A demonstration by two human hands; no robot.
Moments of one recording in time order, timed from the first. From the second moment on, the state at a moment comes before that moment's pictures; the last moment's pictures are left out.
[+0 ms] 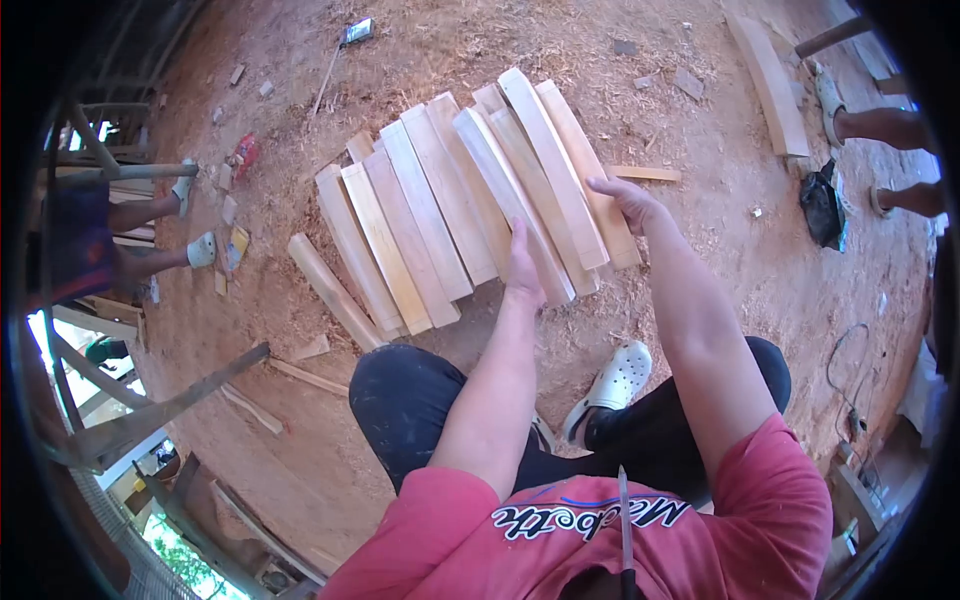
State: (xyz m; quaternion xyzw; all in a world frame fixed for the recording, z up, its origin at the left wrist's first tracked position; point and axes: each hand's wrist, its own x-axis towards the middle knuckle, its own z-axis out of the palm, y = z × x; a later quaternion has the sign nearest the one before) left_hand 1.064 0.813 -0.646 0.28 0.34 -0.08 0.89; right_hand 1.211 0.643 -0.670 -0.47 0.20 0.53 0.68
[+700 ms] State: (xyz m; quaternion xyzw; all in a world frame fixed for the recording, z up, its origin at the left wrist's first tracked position) left_hand 1.103 0.834 -0.662 0.29 0.34 0.00 0.89; right_hand 1.238 0.663 -0.671 -0.40 0.21 0.48 0.75
